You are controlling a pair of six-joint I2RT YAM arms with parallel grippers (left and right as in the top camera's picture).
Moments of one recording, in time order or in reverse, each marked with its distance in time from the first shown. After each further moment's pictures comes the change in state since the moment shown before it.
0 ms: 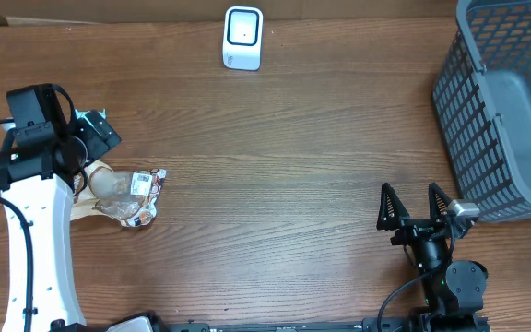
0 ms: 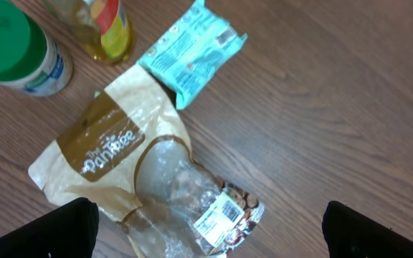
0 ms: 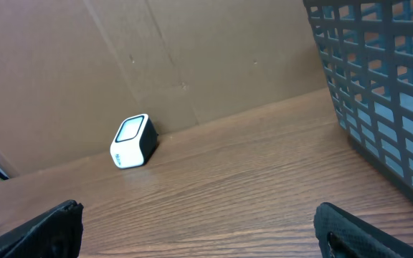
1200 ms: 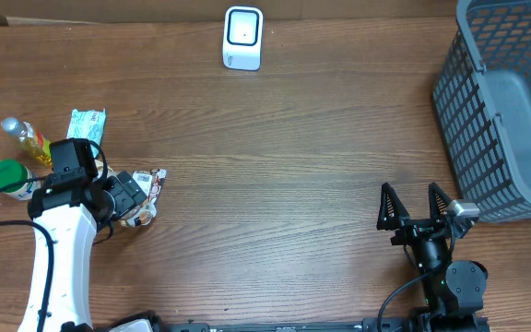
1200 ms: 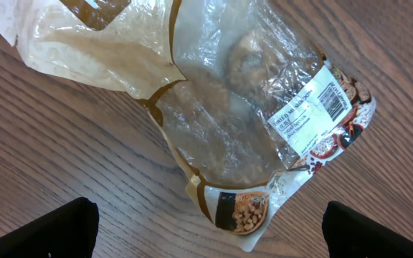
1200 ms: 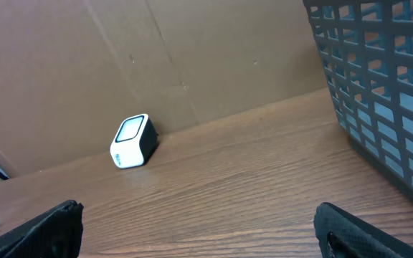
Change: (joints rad) left arm -0.002 -0.092 -0.361 0.001 0.000 0.000; right arm 0.000 0.000 0.000 0.000 0.000 0.000
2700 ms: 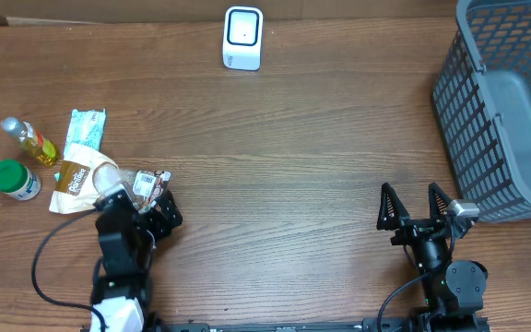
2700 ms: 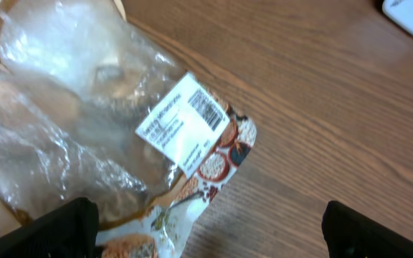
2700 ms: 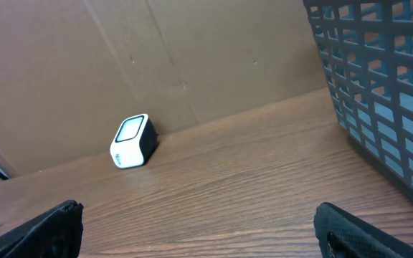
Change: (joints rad) left arm -0.151 -0.377 -0.750 1.017 0.122 0.000; right arm 0.000 0.000 0.000 0.000 0.001 0.000
